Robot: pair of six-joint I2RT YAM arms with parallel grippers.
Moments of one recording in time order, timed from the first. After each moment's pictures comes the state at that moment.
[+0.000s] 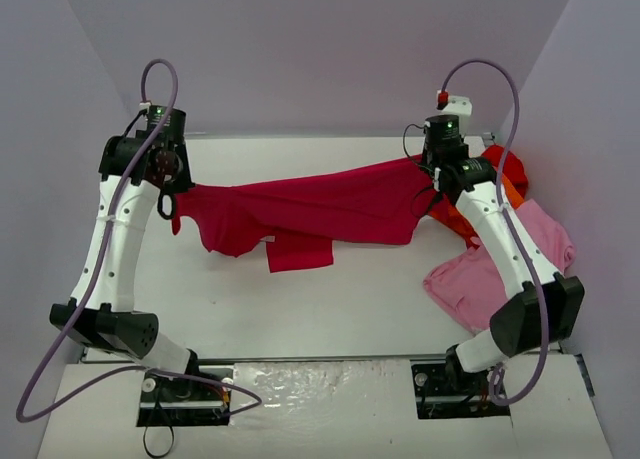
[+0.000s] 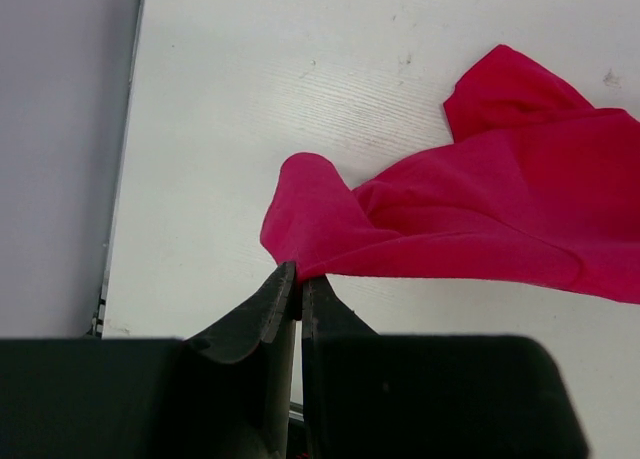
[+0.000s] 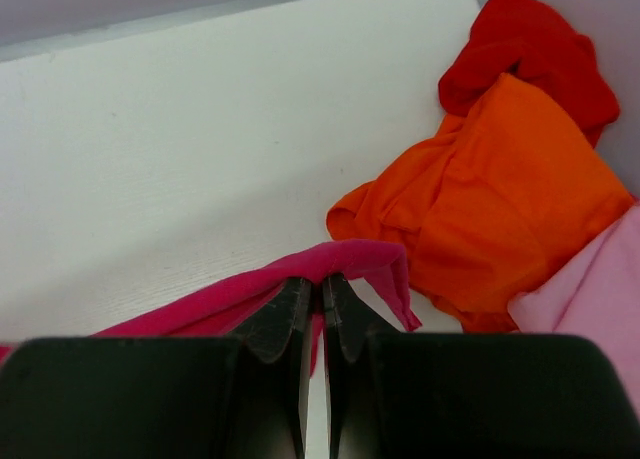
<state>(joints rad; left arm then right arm) -0.18 1.50 1.91 -1.34 -0.33 -0.28 0.26 1.47 1.46 -0.55 0.46 0.24</state>
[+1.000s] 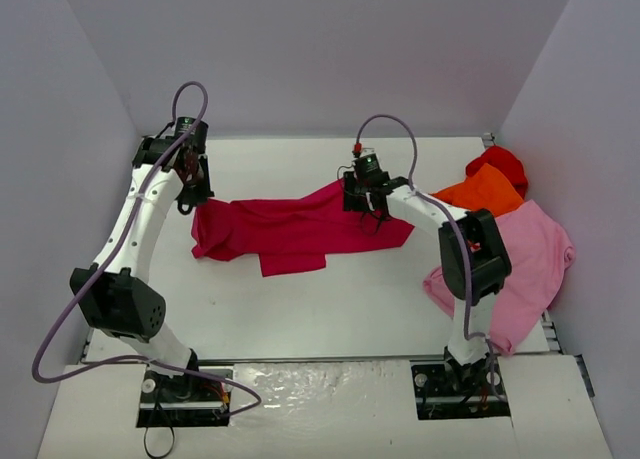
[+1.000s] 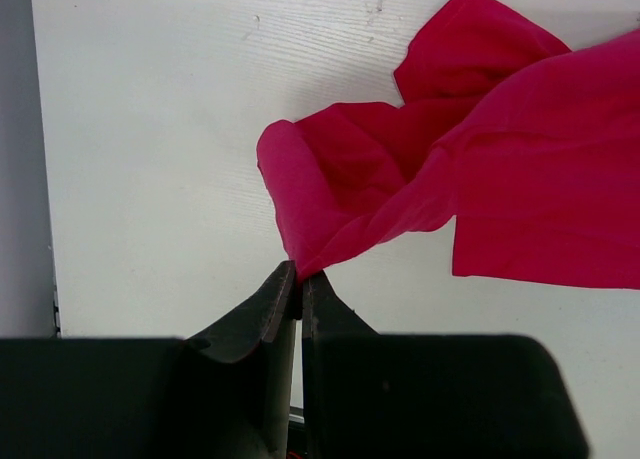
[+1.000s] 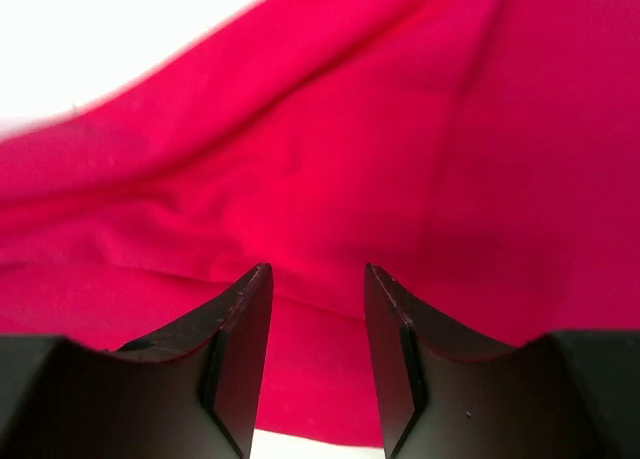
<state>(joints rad) -0.18 1.62 1.75 -1.23 -0.24 -0.28 0.44 1.90 1.35 -0.27 0.08 0.38</state>
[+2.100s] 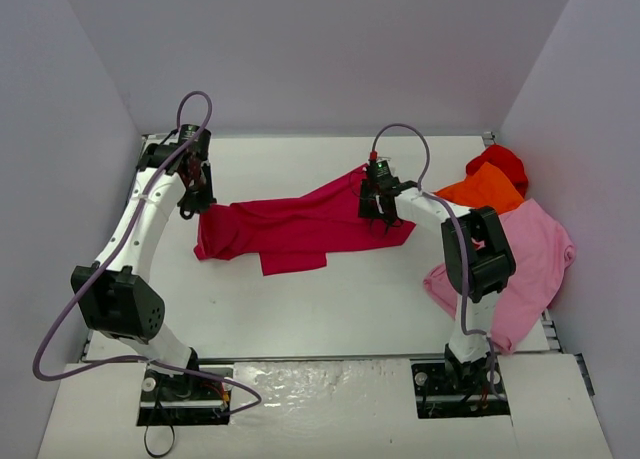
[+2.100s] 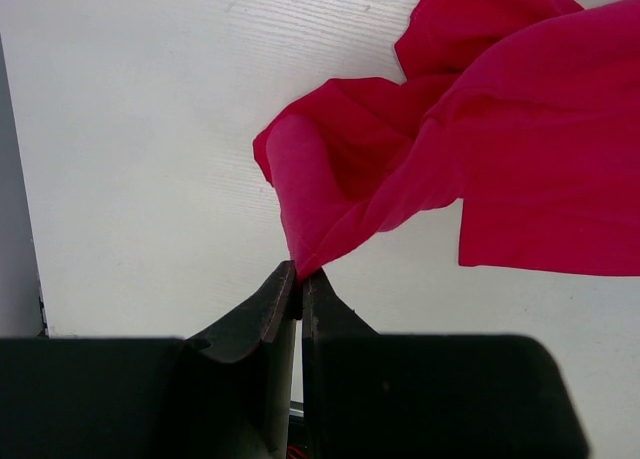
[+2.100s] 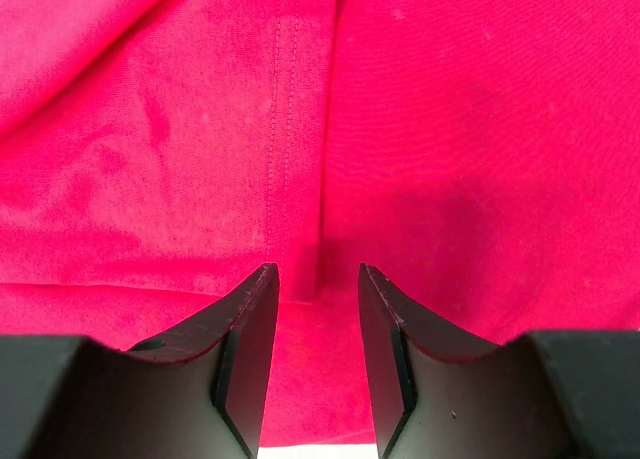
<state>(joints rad) -0.18 1.60 1.66 -1.19 -0.22 -0.28 0.40 1.92 1.27 -0.28 0.13 0.41</state>
